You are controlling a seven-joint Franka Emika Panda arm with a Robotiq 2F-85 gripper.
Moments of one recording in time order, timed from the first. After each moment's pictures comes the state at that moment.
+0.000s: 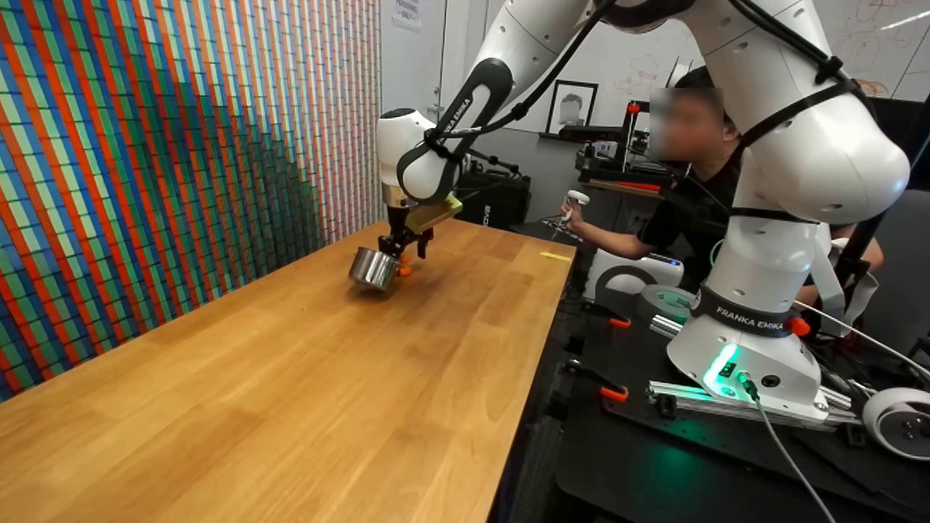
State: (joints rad) arm 0.11 0.68 -0.13 -1.87 -0.22 2.55 0.41
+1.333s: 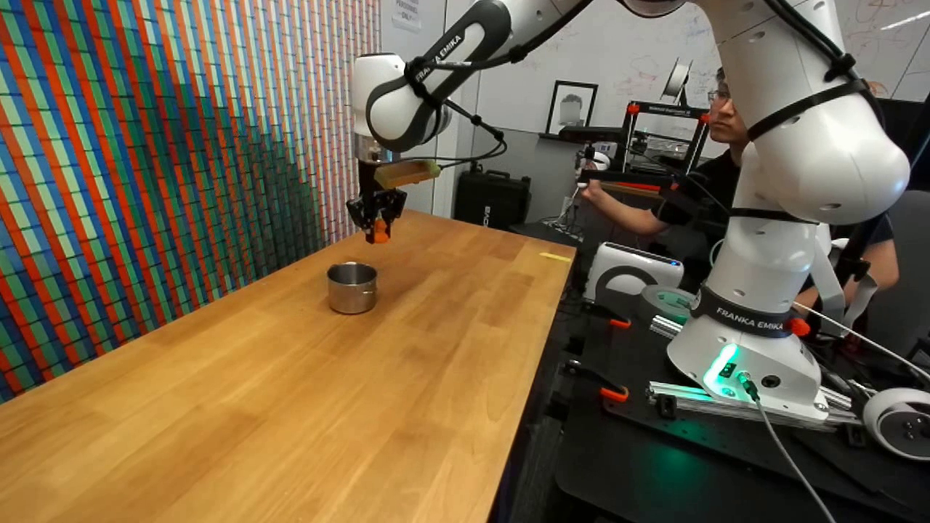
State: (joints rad) arm 0.11 0.58 -0.06 -1.76 -0.09 2.40 0.39
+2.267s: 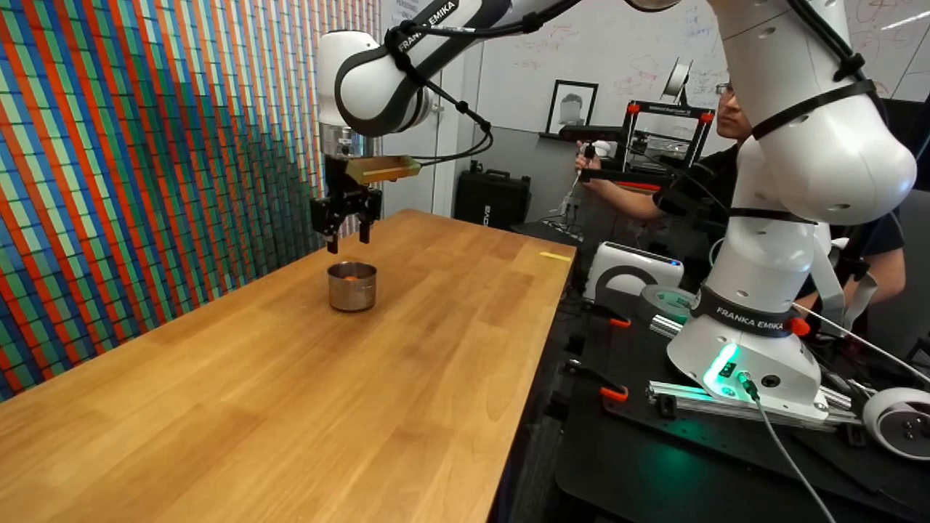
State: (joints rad) arm 0.18 0.57 0.03 -1.73 -0.03 2.32 0.37
